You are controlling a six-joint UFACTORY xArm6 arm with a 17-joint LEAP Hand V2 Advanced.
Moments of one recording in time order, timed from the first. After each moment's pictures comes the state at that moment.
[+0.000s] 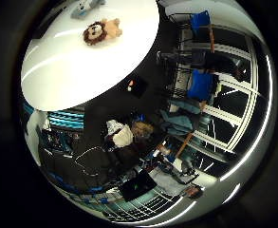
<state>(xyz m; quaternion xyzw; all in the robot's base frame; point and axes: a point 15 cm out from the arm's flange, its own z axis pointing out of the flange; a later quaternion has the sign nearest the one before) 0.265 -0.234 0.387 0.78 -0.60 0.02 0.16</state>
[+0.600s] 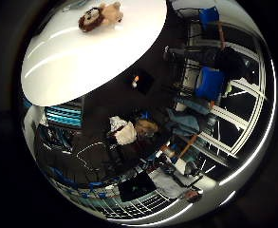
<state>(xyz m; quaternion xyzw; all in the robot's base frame) 0.282 -0.299 0.342 0.77 -0.62 0.00 0.15</state>
